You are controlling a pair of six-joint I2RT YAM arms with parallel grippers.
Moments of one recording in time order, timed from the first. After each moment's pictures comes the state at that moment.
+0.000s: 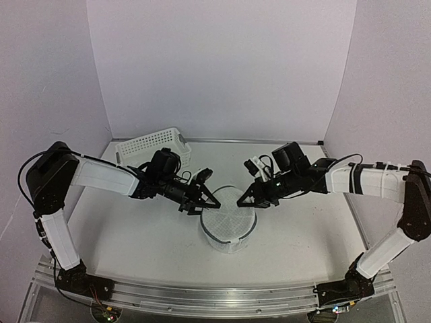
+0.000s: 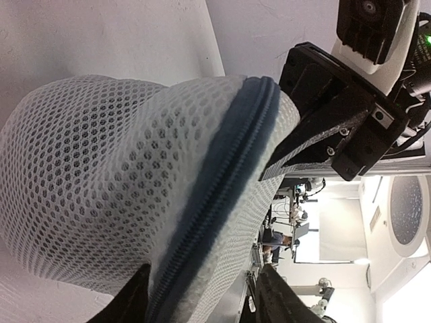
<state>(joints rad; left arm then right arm) -0.76 1.81 1.02 0.21 1.01 -0.84 0.71 1.52 0.97 -0.26 -0.60 0.54</state>
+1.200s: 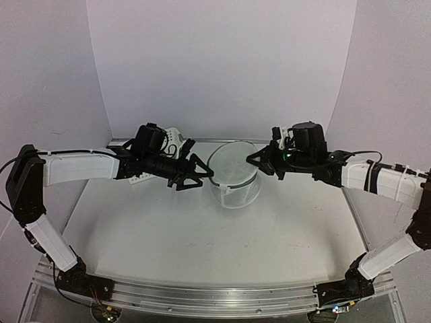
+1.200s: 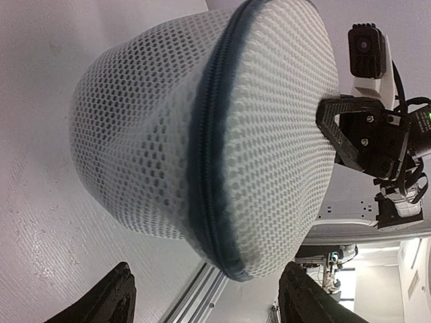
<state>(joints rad) -0.70 1.63 1.15 -0.07 0.72 -0.81 0.64 1.39 0.99 -0.03 -0.31 0.97</state>
